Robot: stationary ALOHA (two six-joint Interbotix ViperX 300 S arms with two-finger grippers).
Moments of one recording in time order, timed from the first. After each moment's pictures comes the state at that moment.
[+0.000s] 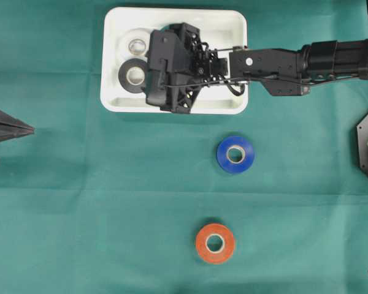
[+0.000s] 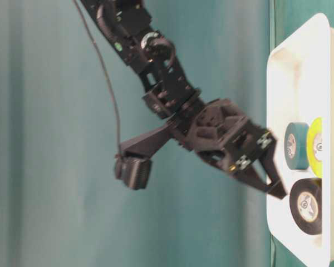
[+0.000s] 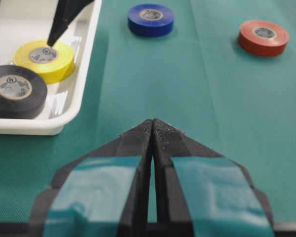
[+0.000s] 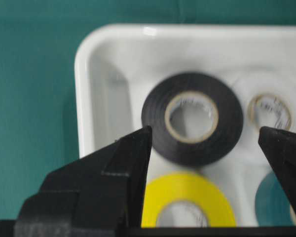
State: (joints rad) left arm -0.03 -1.36 1.58 -0.02 -0.10 -0.02; right arm -0.23 0.26 0.35 -0.50 0.06 0.46
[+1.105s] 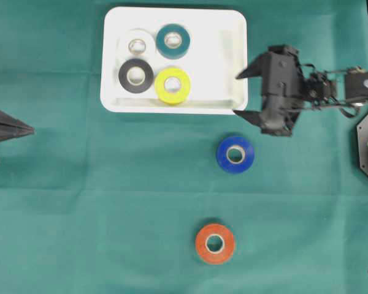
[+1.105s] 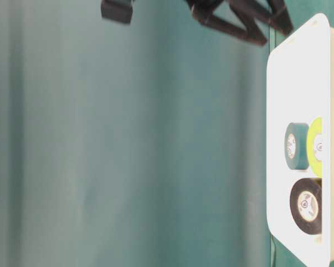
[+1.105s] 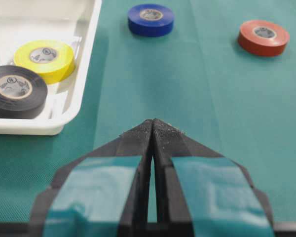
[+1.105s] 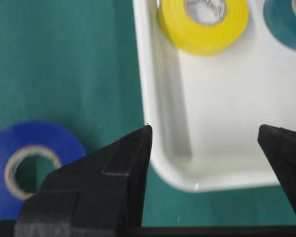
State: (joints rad) left arm -0.03 -1.36 1.58 -0.02 -0.10 -0.02; right arm -0.23 -0.29 0.99 -0.50 -0.02 0.48
